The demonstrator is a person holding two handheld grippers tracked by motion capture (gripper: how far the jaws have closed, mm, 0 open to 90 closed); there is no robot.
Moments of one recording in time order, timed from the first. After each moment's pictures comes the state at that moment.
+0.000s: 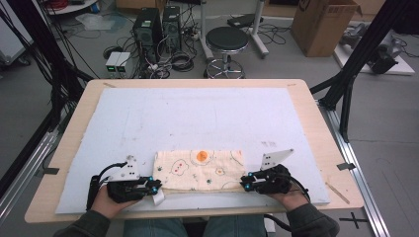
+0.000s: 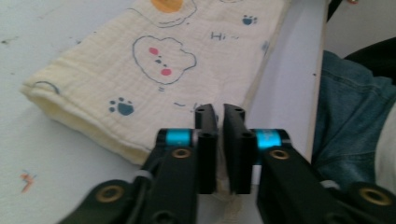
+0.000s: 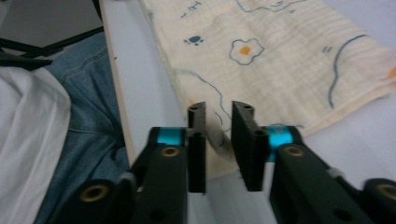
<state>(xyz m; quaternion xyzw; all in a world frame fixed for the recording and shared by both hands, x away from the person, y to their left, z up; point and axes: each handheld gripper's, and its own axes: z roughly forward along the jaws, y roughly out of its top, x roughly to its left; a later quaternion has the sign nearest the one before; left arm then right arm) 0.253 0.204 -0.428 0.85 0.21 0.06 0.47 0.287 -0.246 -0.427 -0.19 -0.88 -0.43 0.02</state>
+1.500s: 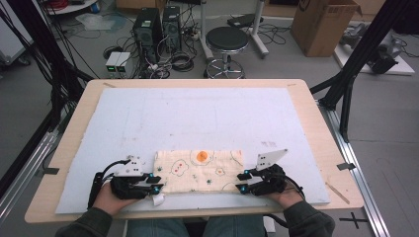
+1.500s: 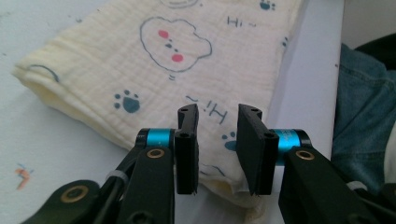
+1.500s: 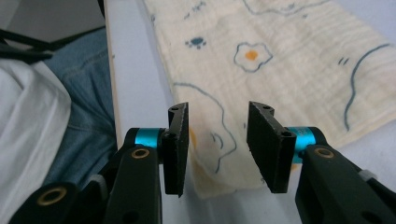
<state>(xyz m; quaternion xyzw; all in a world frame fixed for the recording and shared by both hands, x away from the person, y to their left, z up) 0.266 0.203 -0.437 0.86 0.24 0.06 0.45 0.296 -0.237 -0.437 -0.17 -0.88 -0.44 0.02</state>
